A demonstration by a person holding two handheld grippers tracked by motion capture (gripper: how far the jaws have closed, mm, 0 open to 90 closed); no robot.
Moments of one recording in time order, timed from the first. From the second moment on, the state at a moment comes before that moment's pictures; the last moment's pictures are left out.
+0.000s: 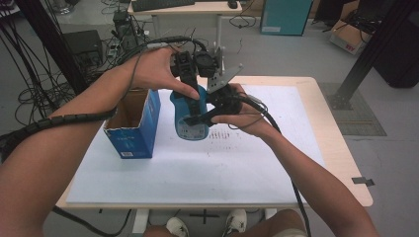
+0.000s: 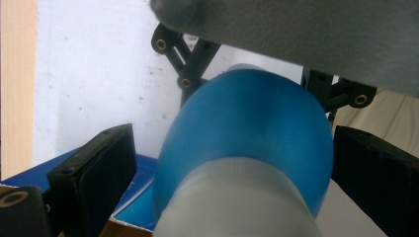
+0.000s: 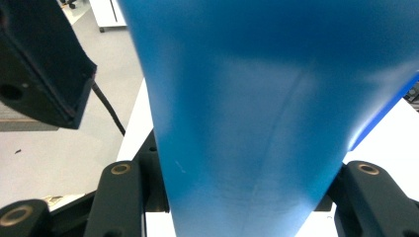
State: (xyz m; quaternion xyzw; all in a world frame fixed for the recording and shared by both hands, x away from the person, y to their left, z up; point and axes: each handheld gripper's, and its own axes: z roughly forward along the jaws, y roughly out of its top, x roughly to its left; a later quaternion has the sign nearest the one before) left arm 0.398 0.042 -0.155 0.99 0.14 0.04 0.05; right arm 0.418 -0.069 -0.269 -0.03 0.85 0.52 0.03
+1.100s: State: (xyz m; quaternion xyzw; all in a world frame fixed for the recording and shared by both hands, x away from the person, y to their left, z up) left arm 0.398 0.045 -0.157 0.99 0.14 0.05 0.04; right arm 0.416 -0.068 -0.269 -0.03 0.85 0.52 0.03
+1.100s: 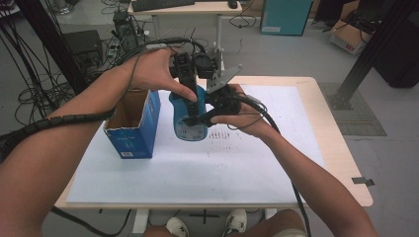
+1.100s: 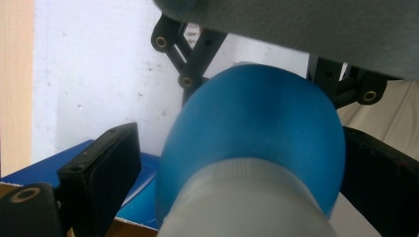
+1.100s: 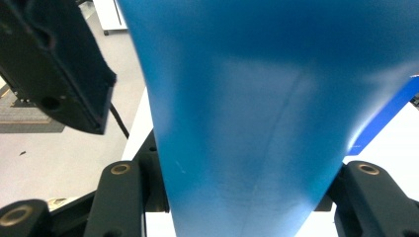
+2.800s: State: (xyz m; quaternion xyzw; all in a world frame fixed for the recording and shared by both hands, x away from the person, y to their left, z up) left arm 0.399 0.046 -0.166 0.99 0.14 0.02 0.03; right arm 0.417 -0.063 -0.280 -0.06 0.85 0.53 0.03
